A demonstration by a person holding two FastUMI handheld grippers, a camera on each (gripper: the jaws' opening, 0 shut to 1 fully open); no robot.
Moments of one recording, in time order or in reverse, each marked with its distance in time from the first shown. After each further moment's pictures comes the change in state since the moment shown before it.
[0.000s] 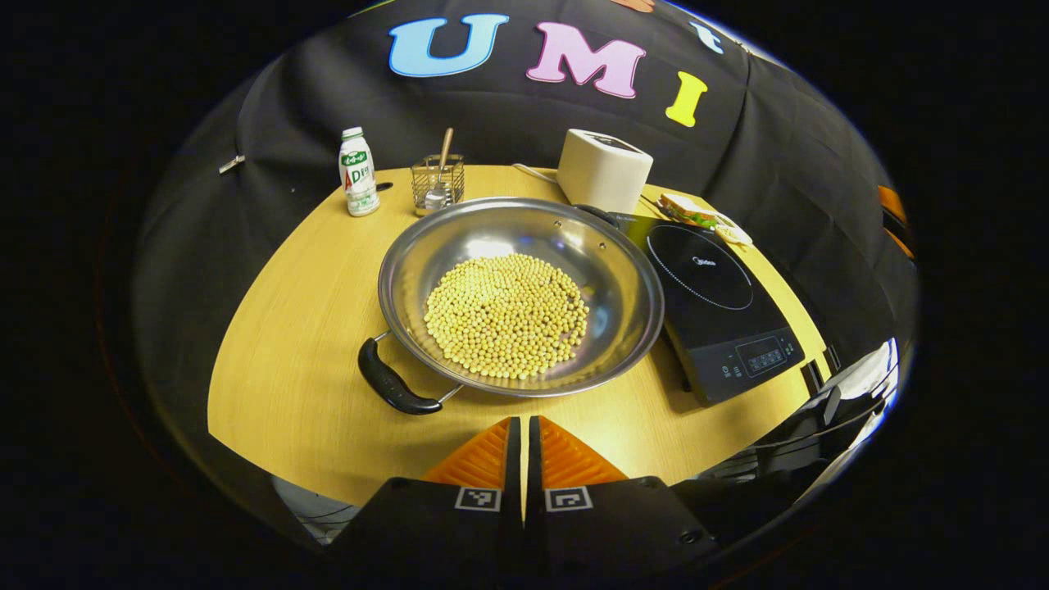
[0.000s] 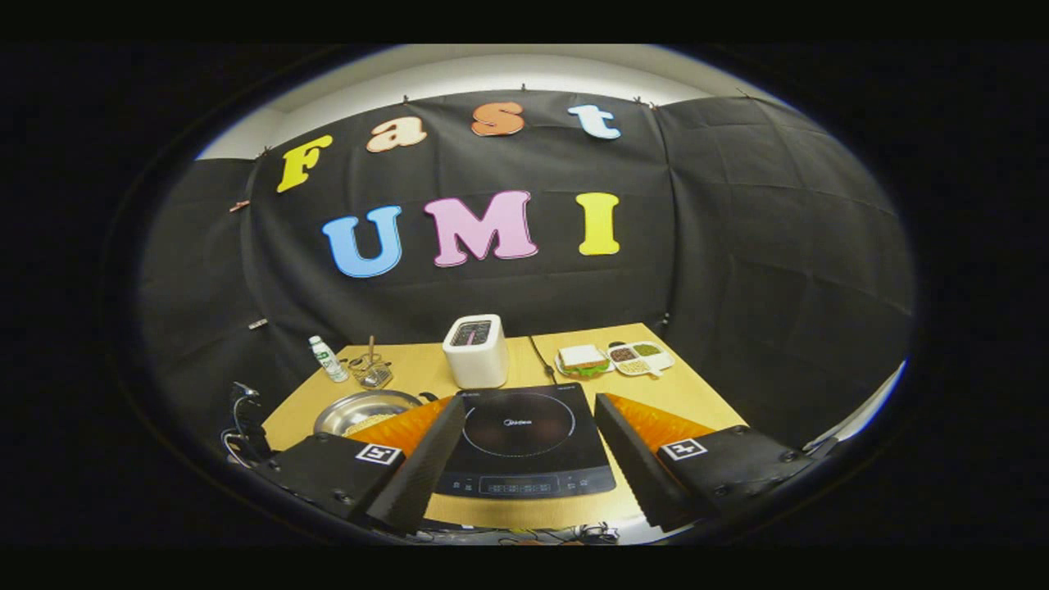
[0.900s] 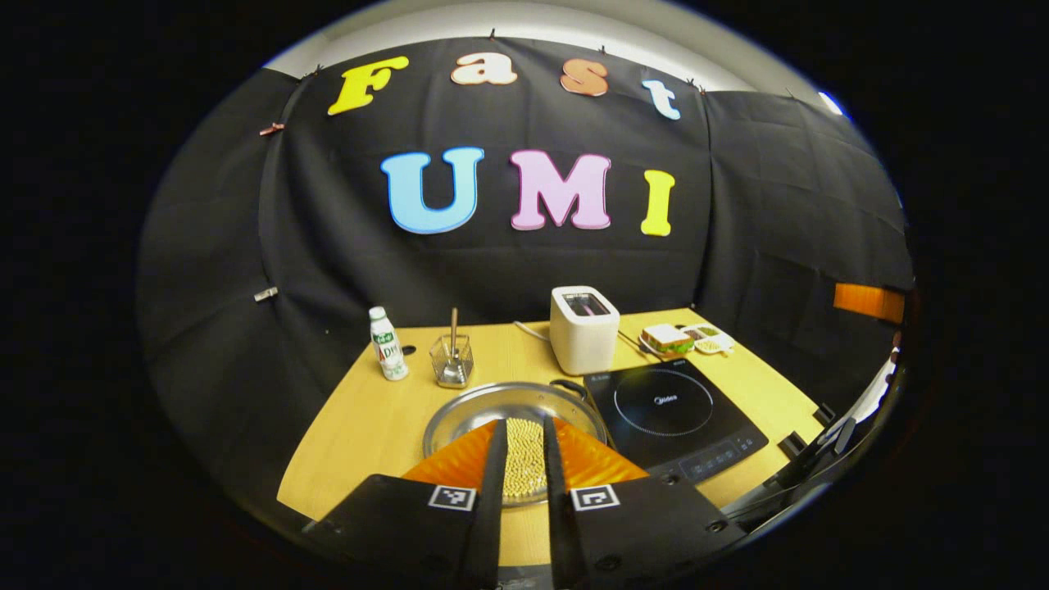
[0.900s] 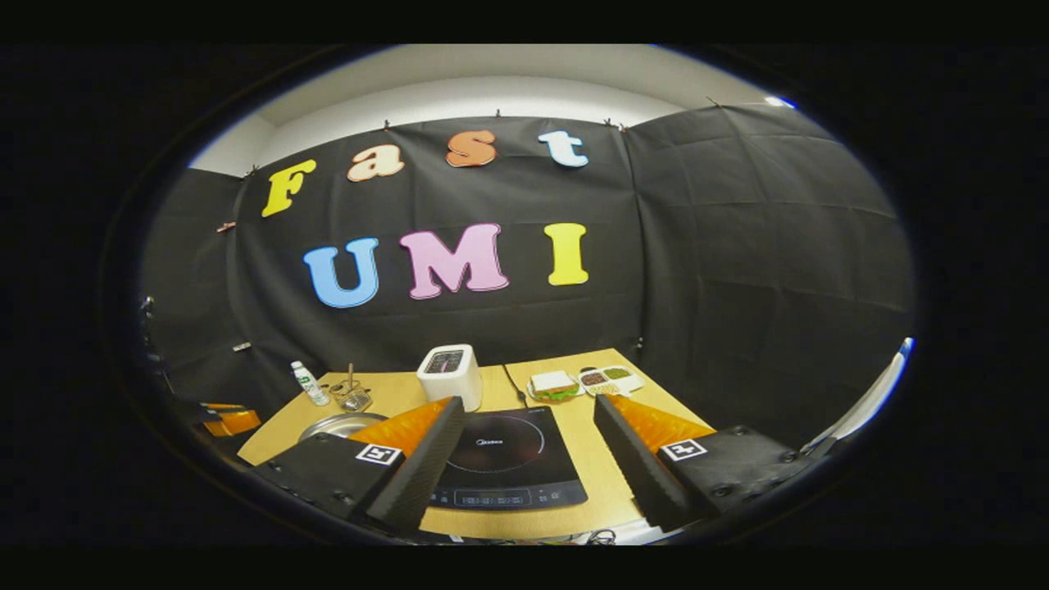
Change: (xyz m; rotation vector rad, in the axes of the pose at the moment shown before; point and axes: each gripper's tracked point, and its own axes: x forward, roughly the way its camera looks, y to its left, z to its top) left arm -0.130 -0.050 0.134 0.129 -0.456 0.101; right arm -0.024 -0.048 0.019 0.055 -0.142 -0.077
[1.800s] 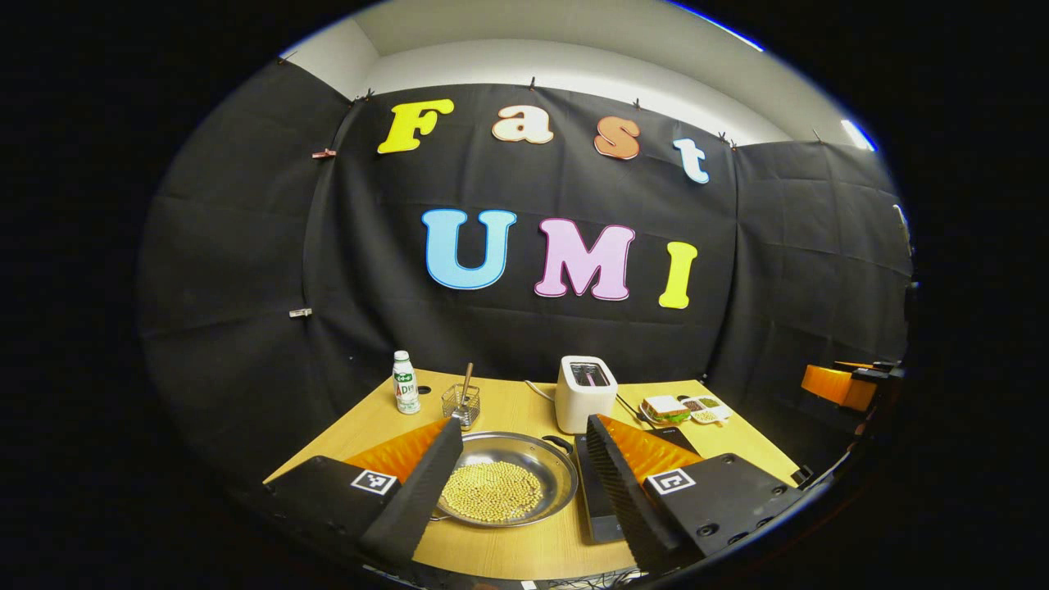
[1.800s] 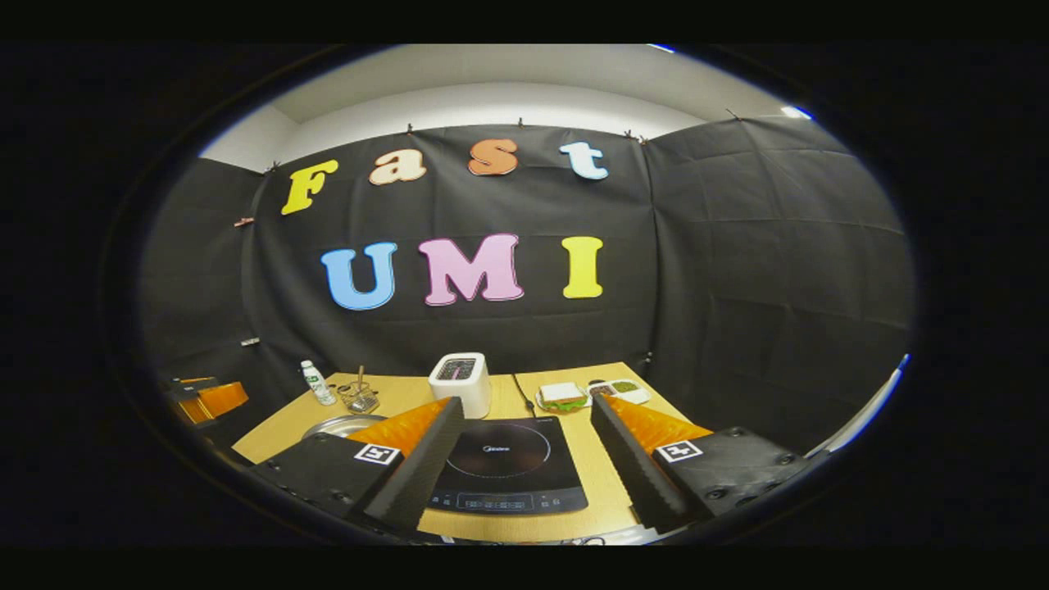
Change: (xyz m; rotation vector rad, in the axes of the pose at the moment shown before) left arm -0.064 -0.027 0.083 -0.124 -0.258 0.115; right arm -0.010 0.019 0.018 -0.061 -0.059 0.043
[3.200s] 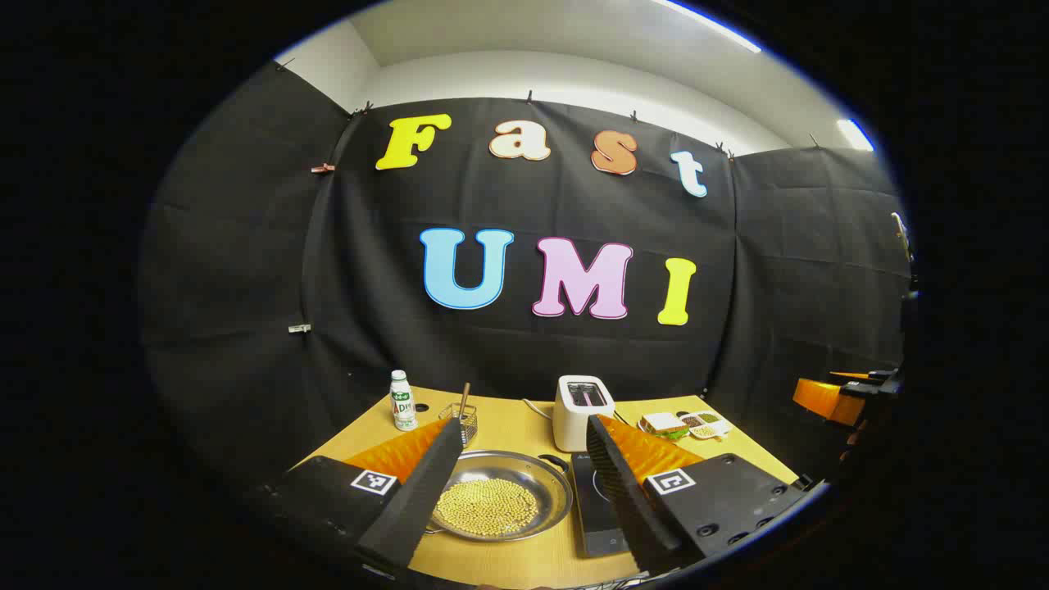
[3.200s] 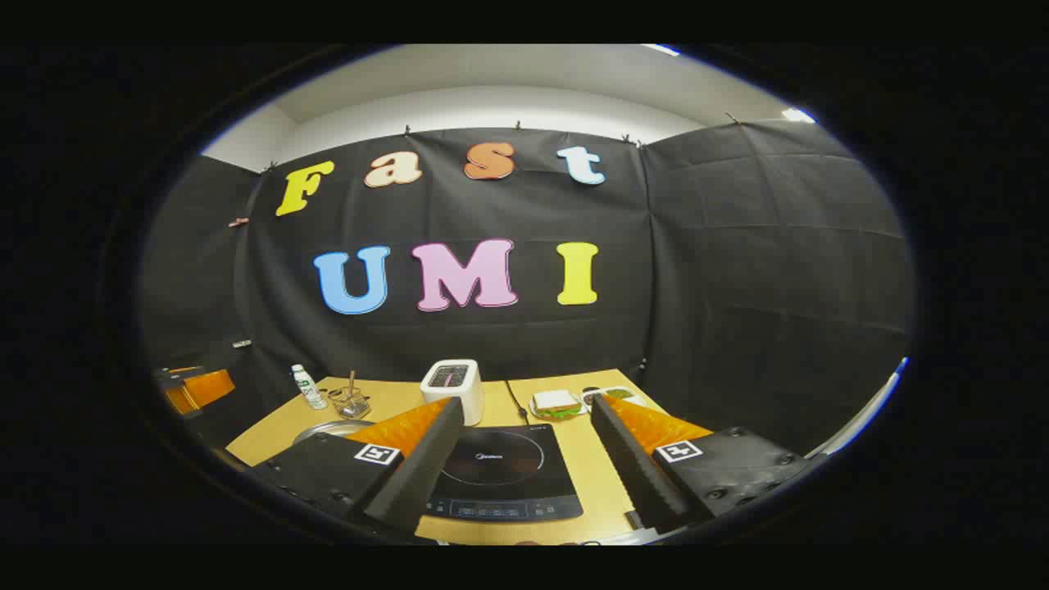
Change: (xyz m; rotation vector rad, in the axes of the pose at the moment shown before) left arm 0.002 -0.012 0.022 0.013 -0.062 0.005; right arm 0.008 -0.002 0.010 -0.012 -0.021 -0.022
